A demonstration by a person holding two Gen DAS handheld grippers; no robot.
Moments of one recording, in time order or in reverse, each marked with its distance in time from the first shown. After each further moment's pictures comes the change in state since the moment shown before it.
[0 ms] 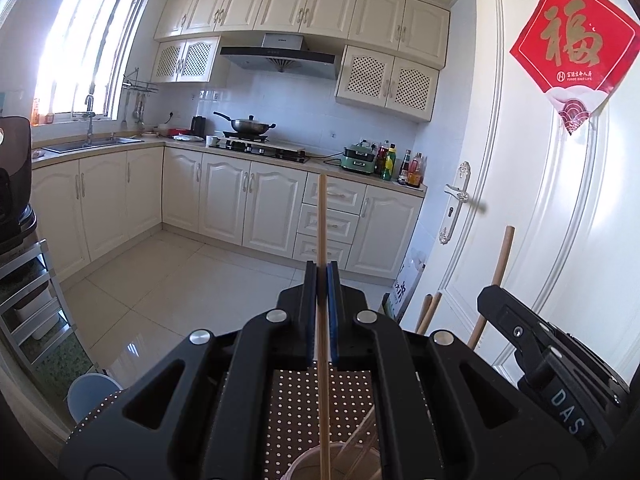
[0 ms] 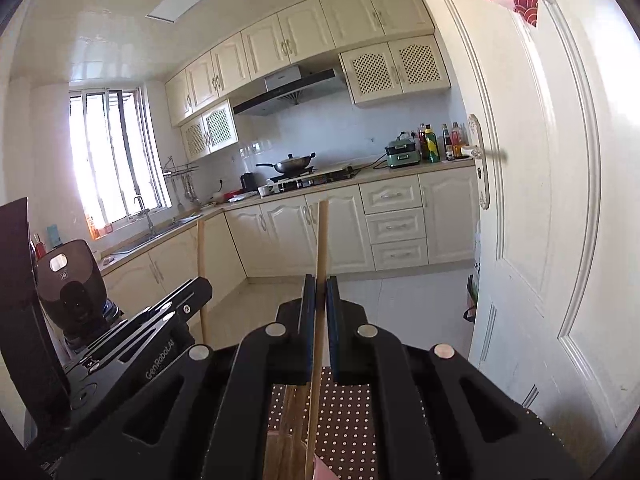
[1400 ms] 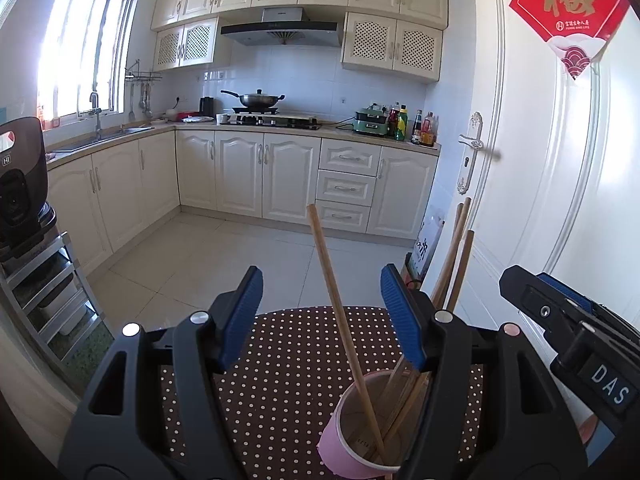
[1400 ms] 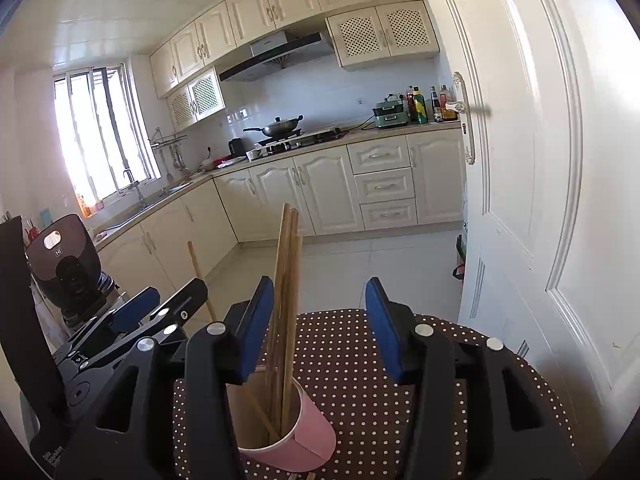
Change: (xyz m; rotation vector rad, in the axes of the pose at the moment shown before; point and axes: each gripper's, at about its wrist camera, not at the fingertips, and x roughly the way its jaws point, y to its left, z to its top) left arm -0.021 0.010 -0.036 0.081 0.116 0.061; right arm -0.018 -0.008 -0.021 0.032 0.134 -0.042
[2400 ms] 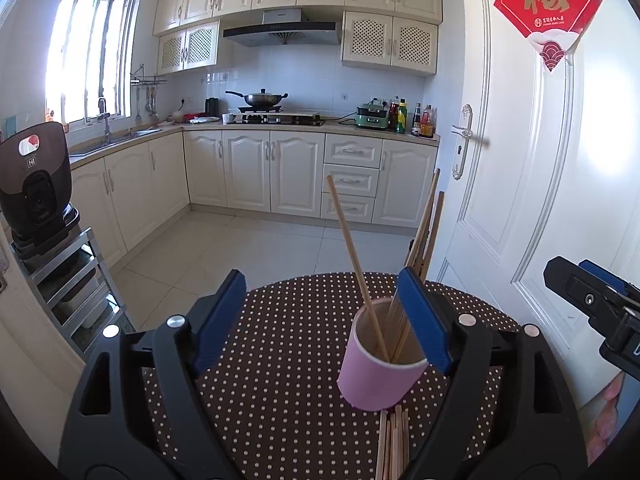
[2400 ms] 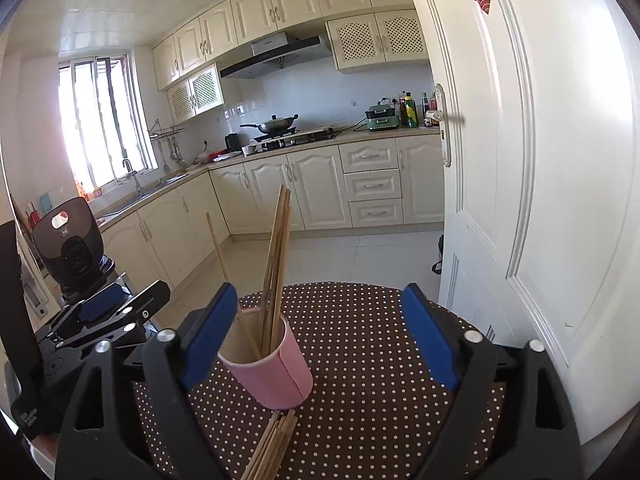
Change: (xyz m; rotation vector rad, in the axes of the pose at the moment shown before) left arm -0.077 0.016 -0.024 0.033 0.024 0.017; right arm -0.073 -0.006 -0.022 -0.043 0.004 -0.038
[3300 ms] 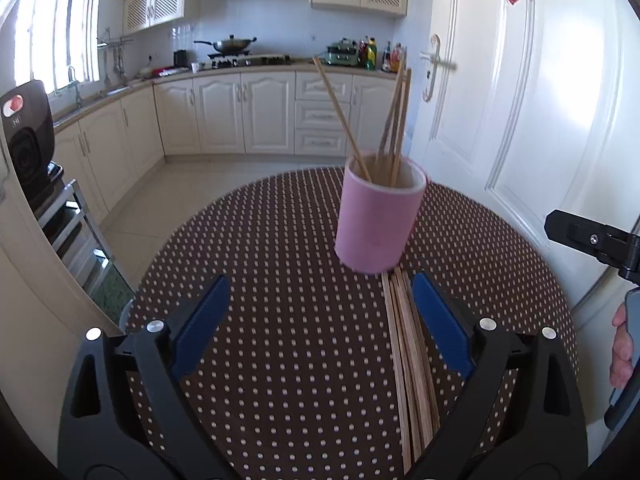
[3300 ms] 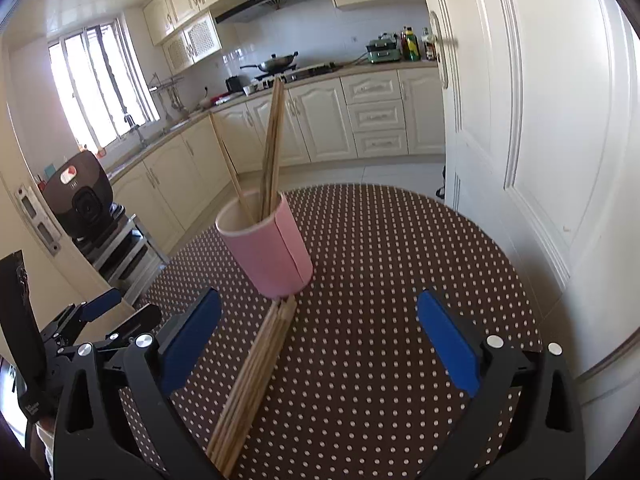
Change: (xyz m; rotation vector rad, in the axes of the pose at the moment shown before) left arm -0.037 0.022 -0.088 0.074 0.221 -0.114; right arm -0.021 -0.016 -0.066 0.037 0.256 0.037
